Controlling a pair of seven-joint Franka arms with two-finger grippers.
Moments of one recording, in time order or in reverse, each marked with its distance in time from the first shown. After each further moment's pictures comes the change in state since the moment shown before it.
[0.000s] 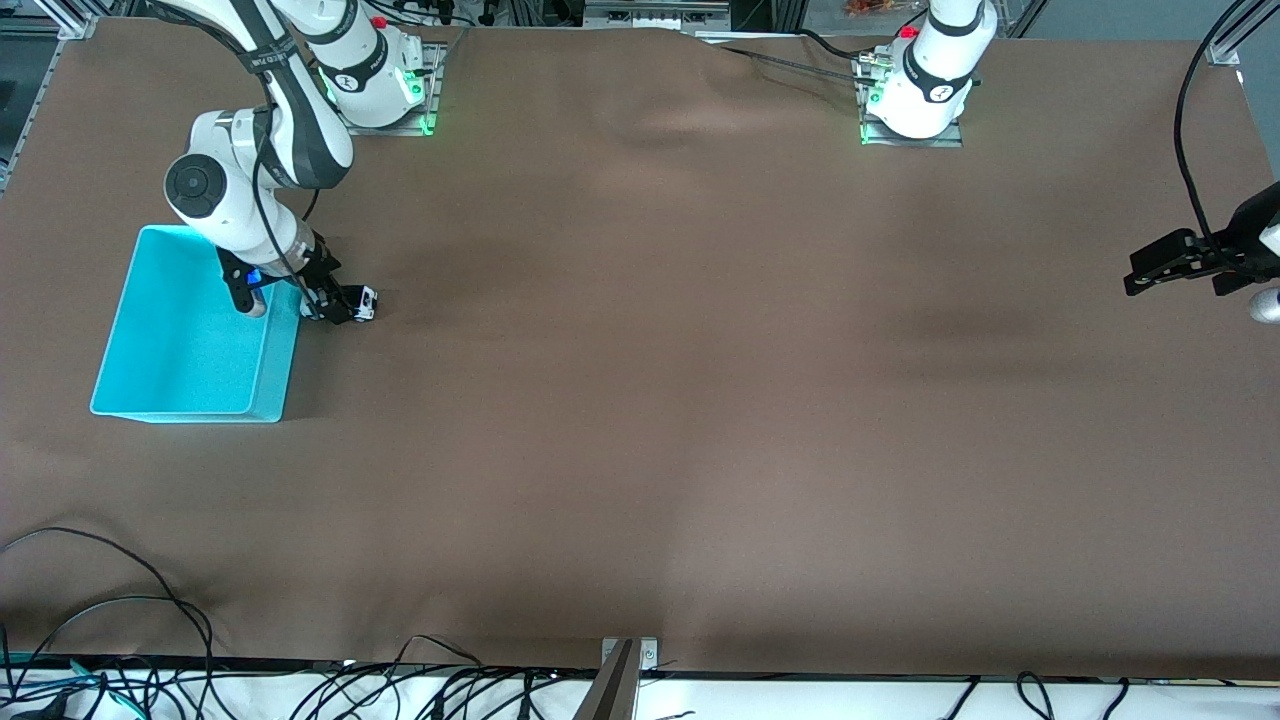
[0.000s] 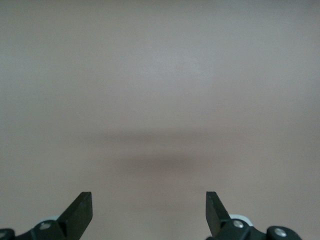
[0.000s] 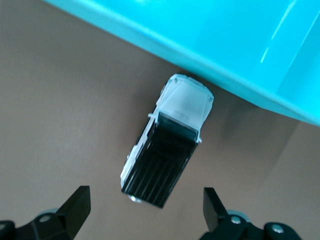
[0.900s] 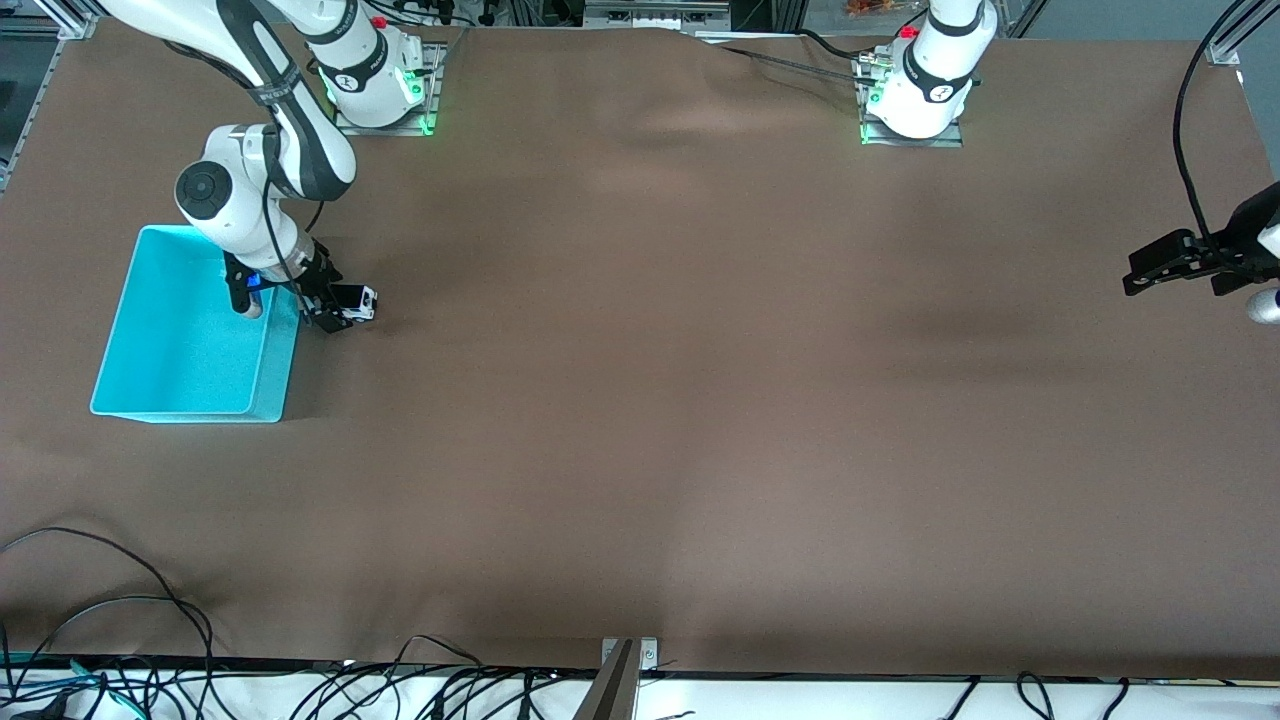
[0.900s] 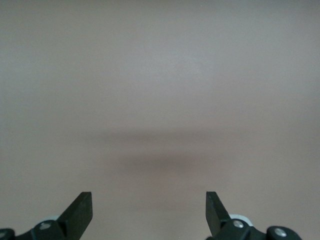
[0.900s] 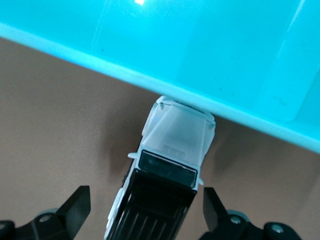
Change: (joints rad) left arm 0.000 0.000 0.000 -0.002 0.000 0.000 0.000; right arm -0.008 0.116 -0.037 -0.056 0.000 0.231 0.024
